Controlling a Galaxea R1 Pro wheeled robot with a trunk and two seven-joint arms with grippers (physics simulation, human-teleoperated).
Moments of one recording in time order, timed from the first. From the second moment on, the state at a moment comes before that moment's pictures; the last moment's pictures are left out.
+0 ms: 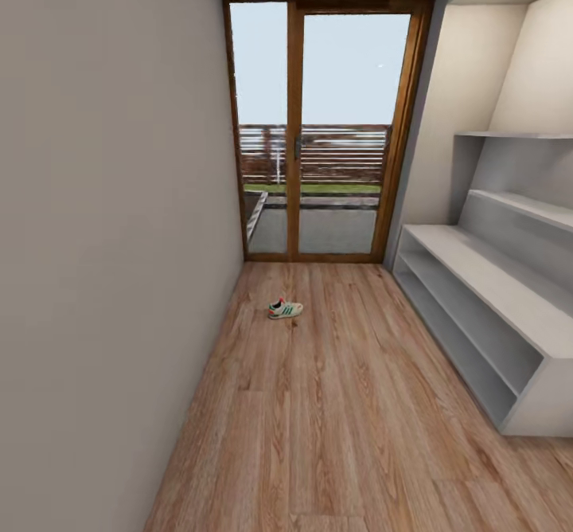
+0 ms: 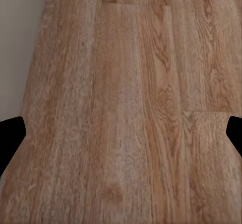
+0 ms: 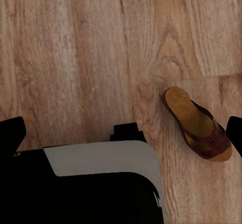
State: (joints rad) left arm -0.01 -0.04 0.00 -0.72 0.00 -0.19 0.00; right arm 0.00 0.00 -0.12 -0.44 -0.02 0.00 0.00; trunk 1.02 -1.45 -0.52
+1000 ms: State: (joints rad) left arm -0.01 -0.04 -0.01 -0.72 0.00 -0.19 0.00; right arm 0.00 0.00 -0.12 -0.44 -0.02 0.00 0.00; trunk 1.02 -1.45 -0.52
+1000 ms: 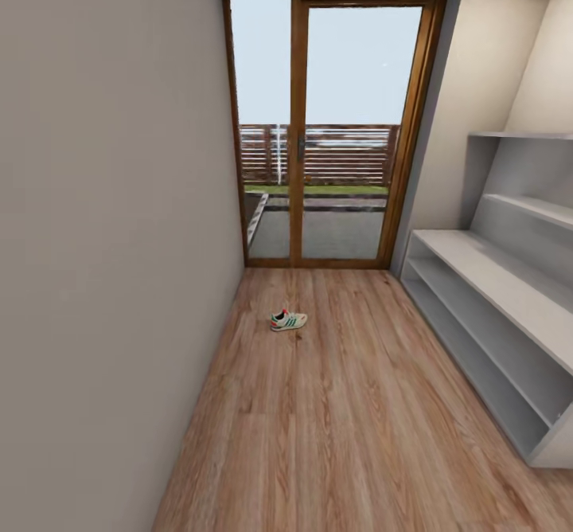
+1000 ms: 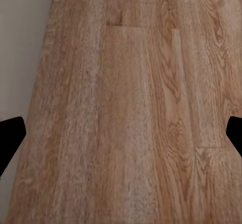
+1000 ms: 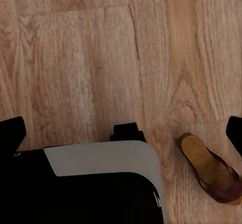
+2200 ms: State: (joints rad) left arm -0.01 -0.04 -0.01 -0.72 0.00 -0.19 0.00; right arm 0.00 0.00 -0.11 -0.44 -0.02 0.00 0.00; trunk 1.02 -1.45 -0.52
